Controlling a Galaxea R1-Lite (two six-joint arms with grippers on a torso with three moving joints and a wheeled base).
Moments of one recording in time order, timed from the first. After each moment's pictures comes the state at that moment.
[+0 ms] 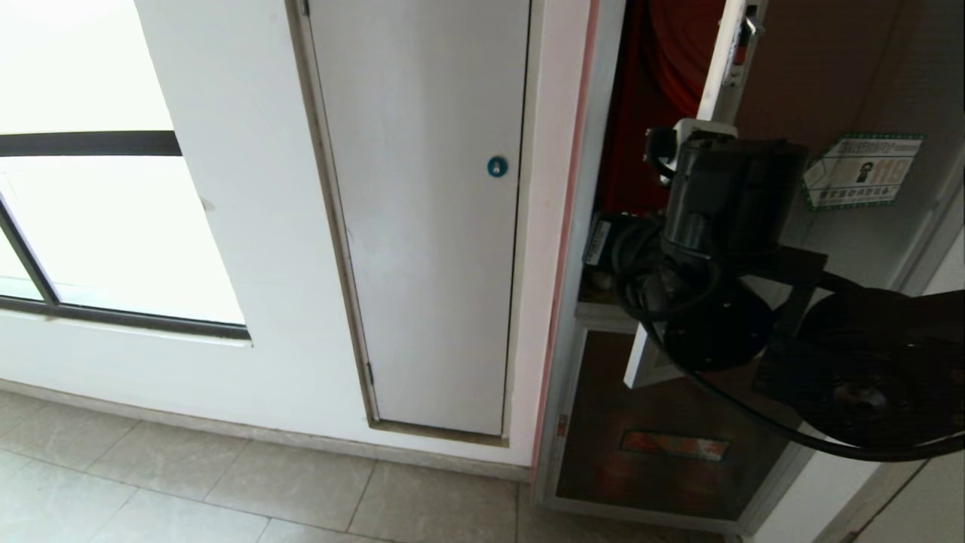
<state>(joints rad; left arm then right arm) 0.01 0.00 0.00 -0.01 -0.03 0.03 0.70 1.78 -1.16 -0.63 -0.88 0.15</state>
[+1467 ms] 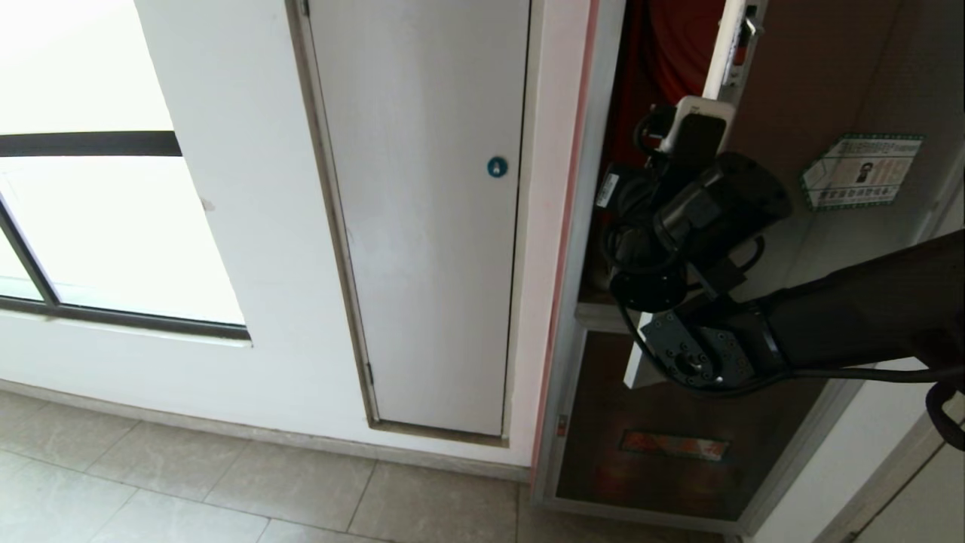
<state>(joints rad) 0.01 0.00 0.00 -0.01 -0.03 0.04 0.54 2.06 -1.29 -1.40 -0.86 -0.31</state>
